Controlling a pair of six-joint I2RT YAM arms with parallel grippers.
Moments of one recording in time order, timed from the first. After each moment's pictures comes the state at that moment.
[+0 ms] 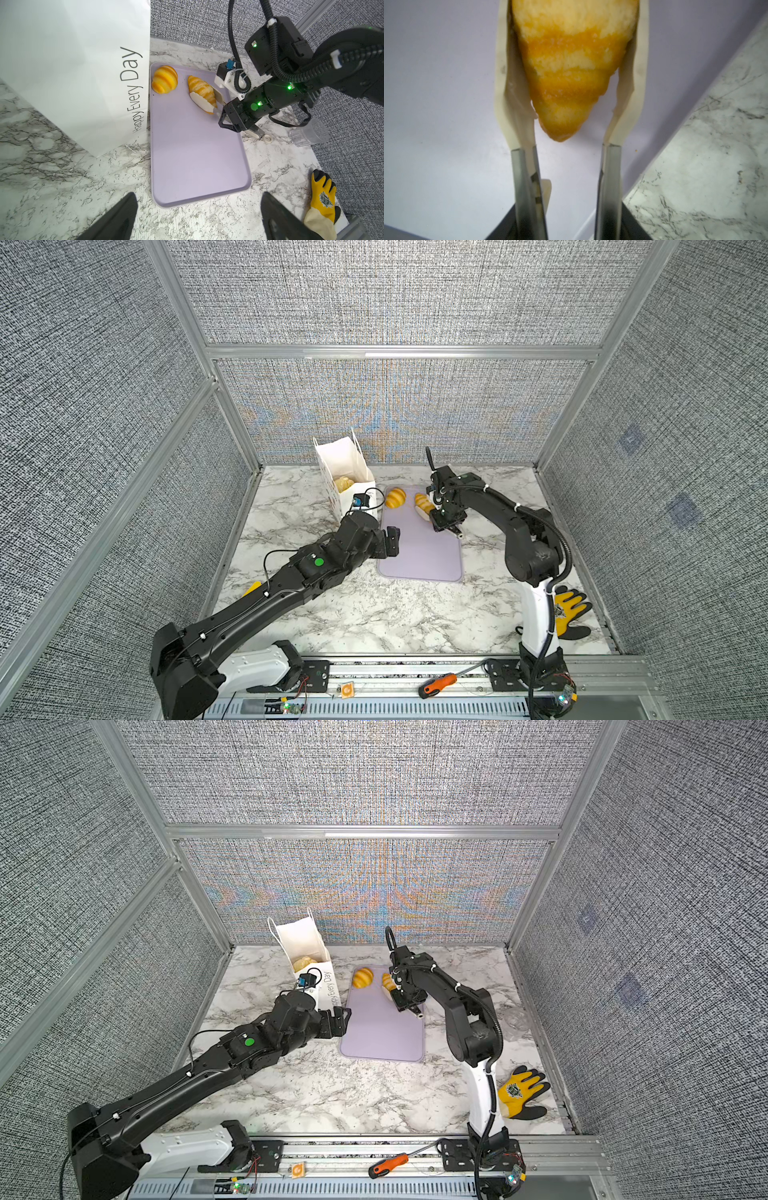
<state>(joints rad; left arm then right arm) -0.87 1.16 1.03 -0.47 -0.23 -0.63 0.41 2.13 1.77 -1.01 0.03 -0.04</state>
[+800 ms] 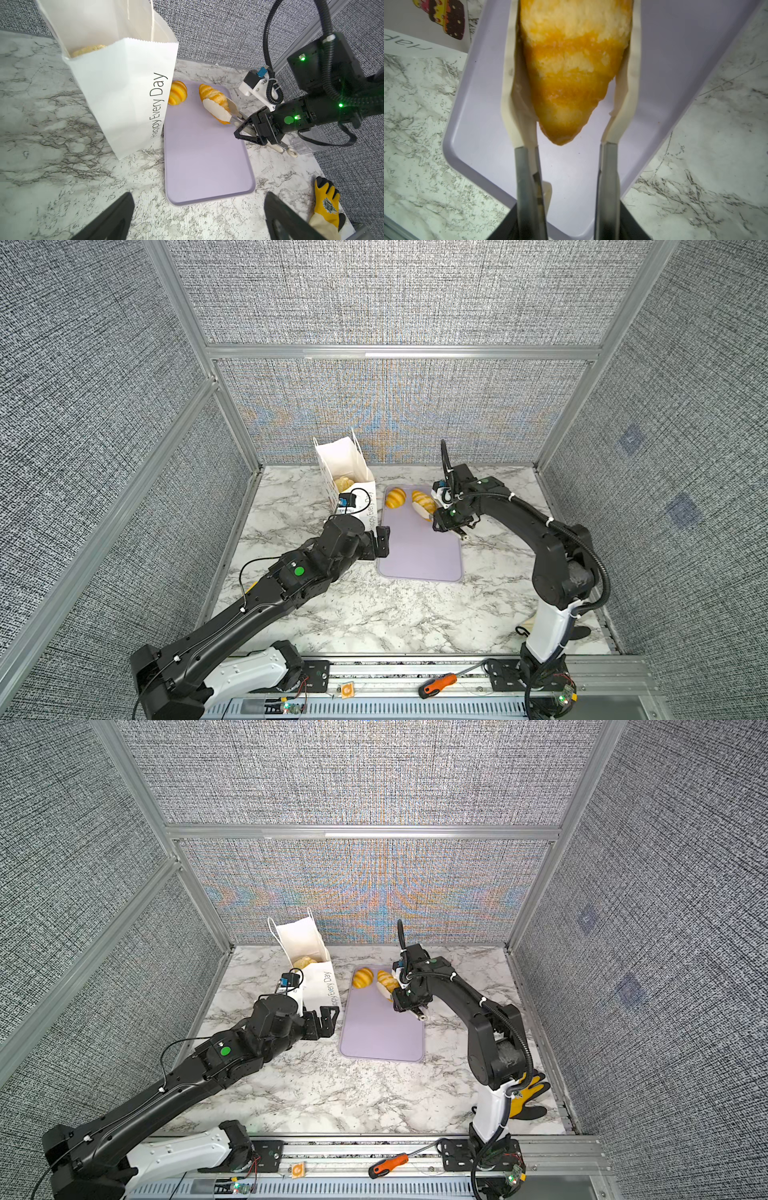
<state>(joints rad) -0.87 1.05 1.05 -0.56 -0.30 -0.60 0.39 1.87 1.57 -0.91 -0.16 0.01</state>
